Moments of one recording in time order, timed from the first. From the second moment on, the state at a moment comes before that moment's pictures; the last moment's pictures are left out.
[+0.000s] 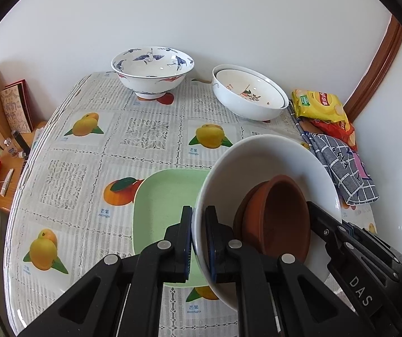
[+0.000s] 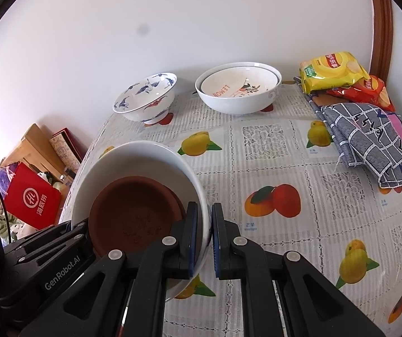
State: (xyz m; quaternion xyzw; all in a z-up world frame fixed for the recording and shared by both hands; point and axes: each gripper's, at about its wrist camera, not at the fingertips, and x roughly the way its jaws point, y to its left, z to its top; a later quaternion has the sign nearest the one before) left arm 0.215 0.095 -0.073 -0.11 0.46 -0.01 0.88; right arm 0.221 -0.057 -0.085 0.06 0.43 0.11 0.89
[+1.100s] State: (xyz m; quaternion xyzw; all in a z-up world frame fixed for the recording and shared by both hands) left arm 0.225 0.134 -0.107 -0.13 0.49 0.02 0.86; right arm 0.242 -0.016 -0.118 0.05 0.46 0.12 0.88
